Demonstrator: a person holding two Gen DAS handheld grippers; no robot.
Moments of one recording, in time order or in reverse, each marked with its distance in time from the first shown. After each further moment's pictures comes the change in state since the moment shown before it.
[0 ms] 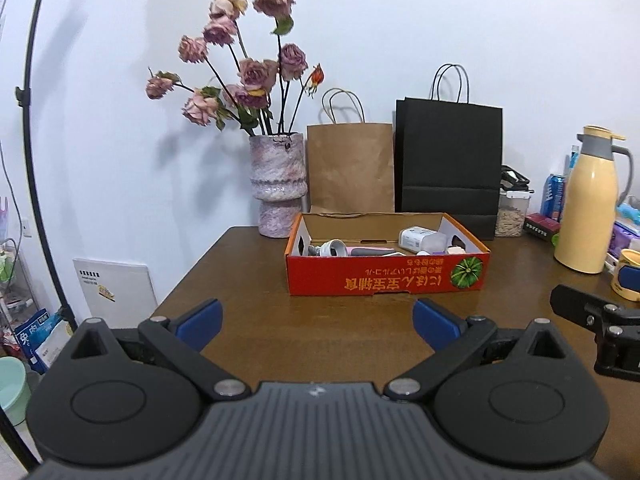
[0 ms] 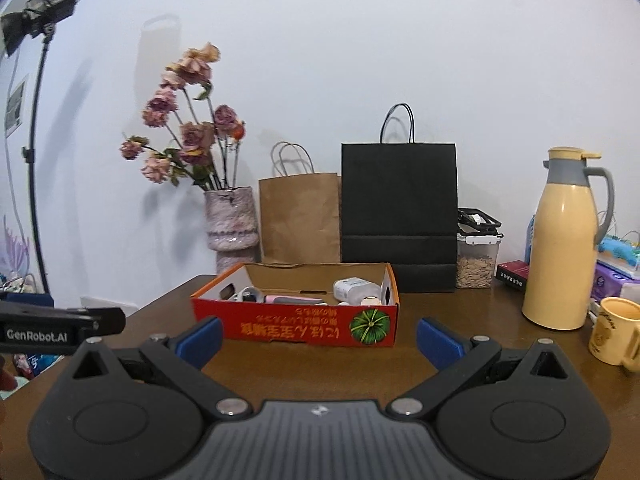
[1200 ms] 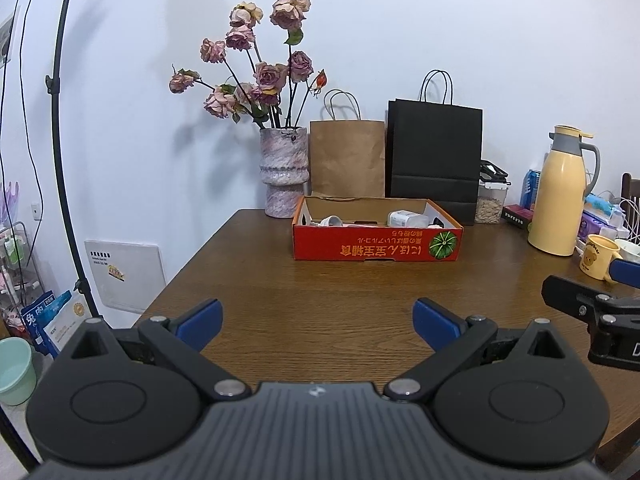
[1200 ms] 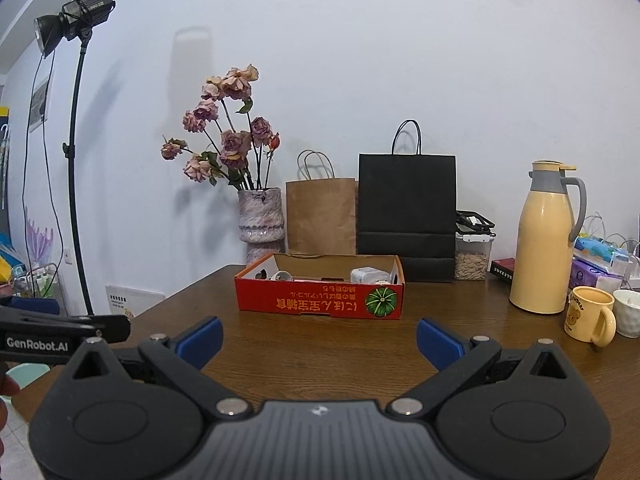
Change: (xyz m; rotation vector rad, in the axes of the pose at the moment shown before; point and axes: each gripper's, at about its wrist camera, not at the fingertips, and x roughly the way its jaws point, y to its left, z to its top) left arm -0.093 0.005 -0.039 -0.023 0.012 -0.012; right arm -0.101 0.020 -0.017 -0.020 0.002 0.024
